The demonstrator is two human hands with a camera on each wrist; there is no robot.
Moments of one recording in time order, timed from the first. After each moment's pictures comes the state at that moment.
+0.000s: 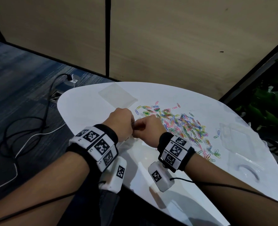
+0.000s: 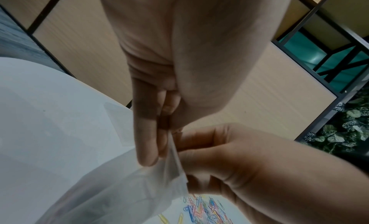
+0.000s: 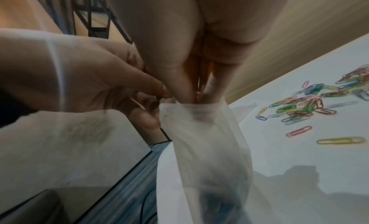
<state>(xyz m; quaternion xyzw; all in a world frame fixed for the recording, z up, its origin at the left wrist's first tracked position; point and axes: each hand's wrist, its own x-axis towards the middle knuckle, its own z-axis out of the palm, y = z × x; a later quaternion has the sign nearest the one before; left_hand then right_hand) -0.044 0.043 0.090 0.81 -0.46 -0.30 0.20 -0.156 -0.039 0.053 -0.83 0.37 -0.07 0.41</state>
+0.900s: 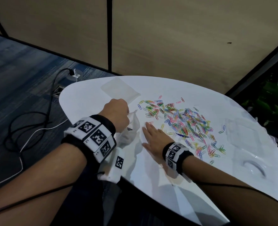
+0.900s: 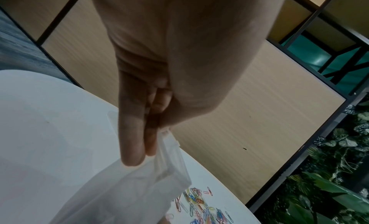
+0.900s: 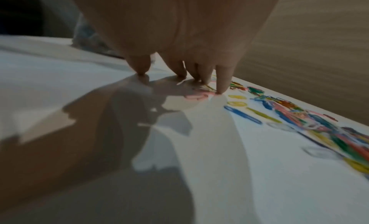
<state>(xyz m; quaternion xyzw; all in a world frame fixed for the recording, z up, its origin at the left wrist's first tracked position) -0.027 0.044 0.089 0.84 -0.44 -0.27 0.16 -0.199 -0.076 -0.058 -0.95 0.23 0.21 0.05</state>
